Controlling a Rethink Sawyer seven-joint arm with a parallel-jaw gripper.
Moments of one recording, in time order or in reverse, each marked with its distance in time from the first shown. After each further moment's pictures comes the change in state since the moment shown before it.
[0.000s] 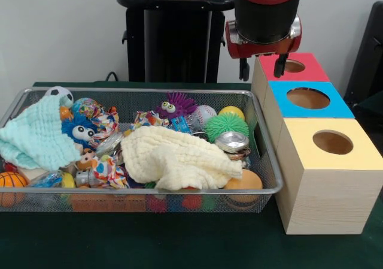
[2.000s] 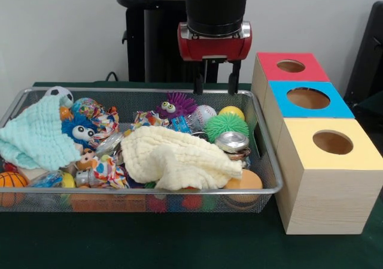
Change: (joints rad) arm -0.106 -0.121 0.003 0.223 -0.079 -0.391 0.000
